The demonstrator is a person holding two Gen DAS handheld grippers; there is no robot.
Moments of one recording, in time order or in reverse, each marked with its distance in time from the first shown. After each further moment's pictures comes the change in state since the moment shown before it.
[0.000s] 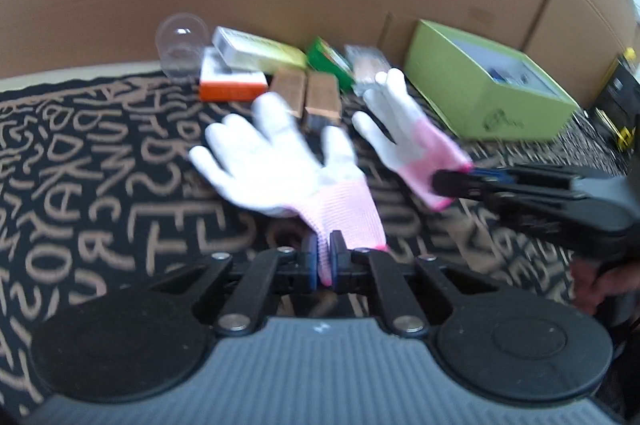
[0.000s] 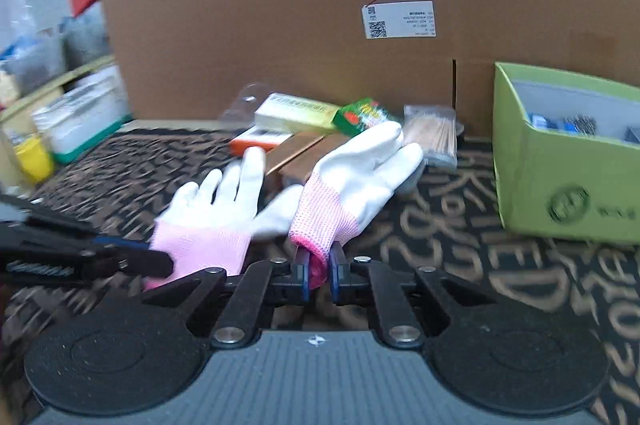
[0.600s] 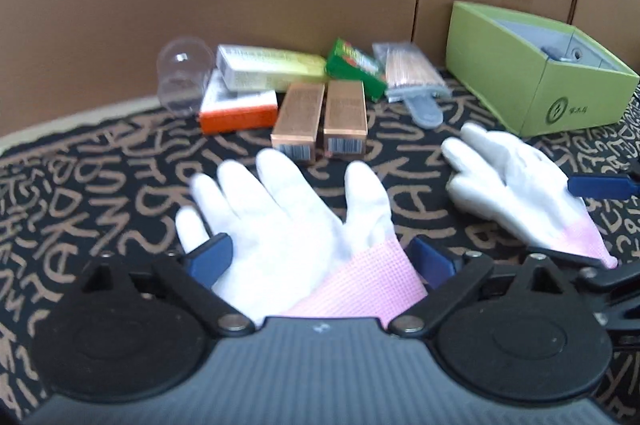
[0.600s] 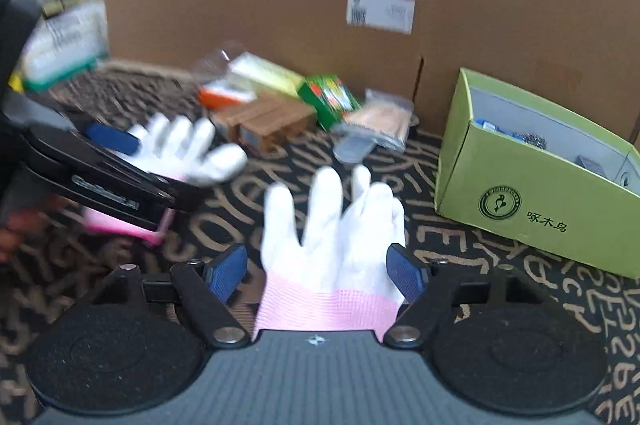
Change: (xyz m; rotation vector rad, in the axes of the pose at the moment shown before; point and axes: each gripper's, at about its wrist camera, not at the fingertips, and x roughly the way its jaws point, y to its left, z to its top) left arm 0.061 -0.021 0.026 0.082 -0.011 0.198; right arm 0.025 0.007 -0.003 -0.196 0.084 -0.279
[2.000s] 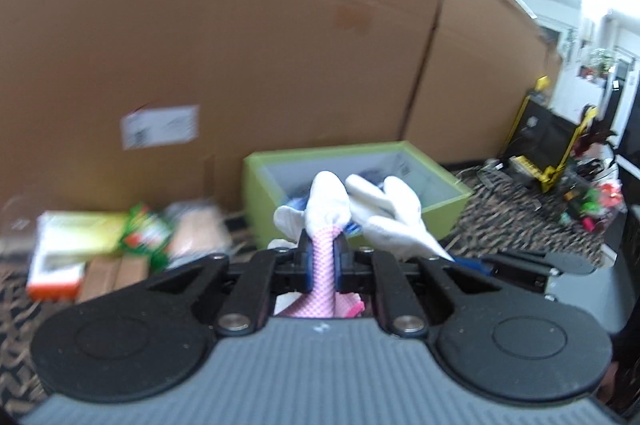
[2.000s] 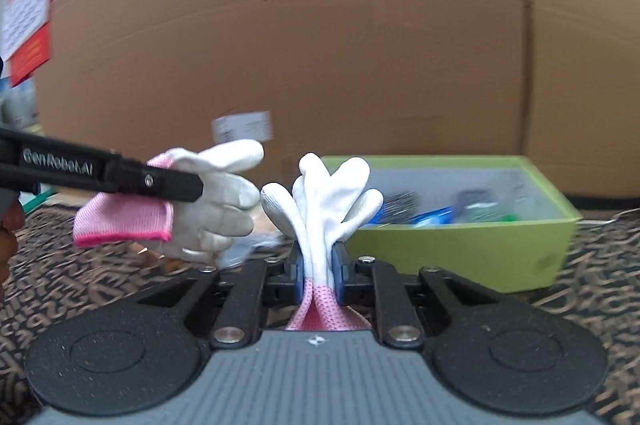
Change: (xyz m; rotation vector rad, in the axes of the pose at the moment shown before) left arm -0.067 -0.116 0.102 0.060 -0.260 -0.403; right arm -0.083 -0.118 0.002 0.284 -0.296 -0.114
